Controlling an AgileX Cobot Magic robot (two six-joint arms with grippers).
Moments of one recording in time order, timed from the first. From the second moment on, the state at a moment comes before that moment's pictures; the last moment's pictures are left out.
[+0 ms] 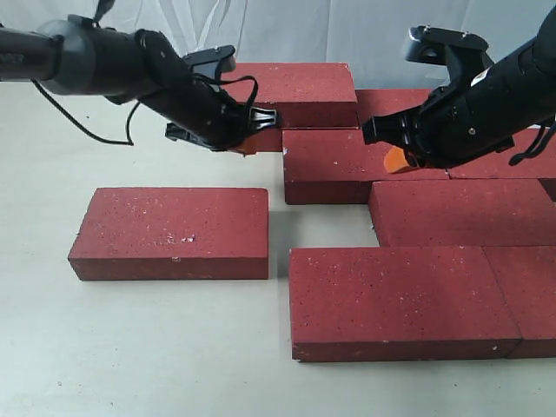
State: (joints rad) left arm -0.43 2.09 -1.48 -0.58 0.49 0.19; right arm 0.27 1.57 -1.03 0.44 0.64 -0.23
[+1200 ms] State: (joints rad) left arm -0.24 1.38 -1.10 -0.28 0.73 0.19; right arm 0.27 1.57 -1.03 0.43 0.87 -0.23
